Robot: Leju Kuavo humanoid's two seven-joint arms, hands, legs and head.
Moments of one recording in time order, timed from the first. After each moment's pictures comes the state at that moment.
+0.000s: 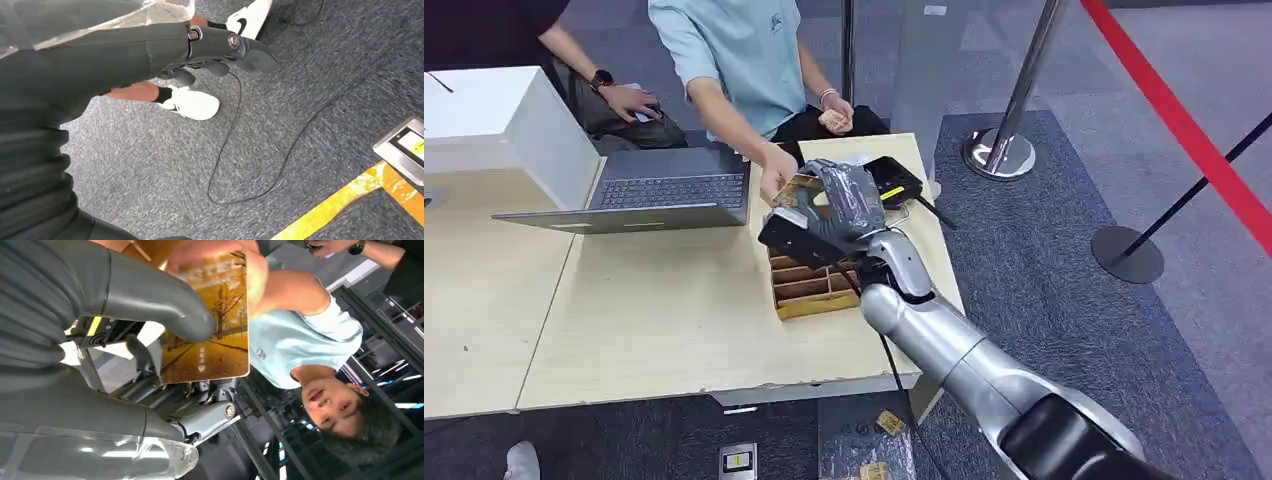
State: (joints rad) left arm -0.14 0.02 -1.20 -0.24 0.34 0.38 0.05; right arm -0.75 0.07 0.72 -1.00 0.58 -0.60 0.05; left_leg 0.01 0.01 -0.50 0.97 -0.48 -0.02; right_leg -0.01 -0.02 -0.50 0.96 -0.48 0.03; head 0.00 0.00
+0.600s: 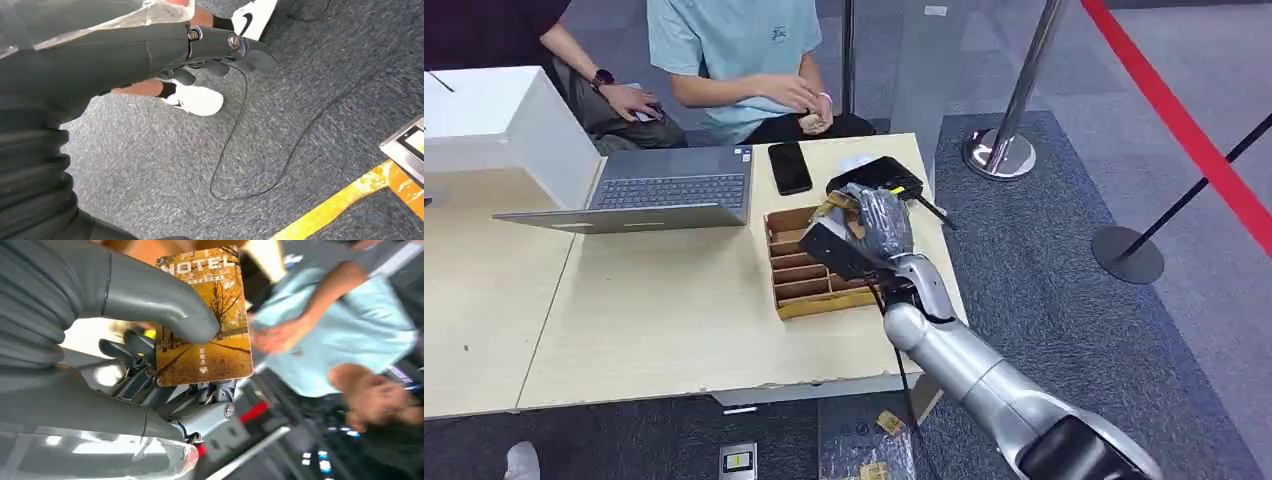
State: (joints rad) left arm -0.12 0.02 -1.20 -0.24 0.37 0.39 0.05; right arm -0.63 -0.01 0.68 -1.02 0.48 -0.67 0.07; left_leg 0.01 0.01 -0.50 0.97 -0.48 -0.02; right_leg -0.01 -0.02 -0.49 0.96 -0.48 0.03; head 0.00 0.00
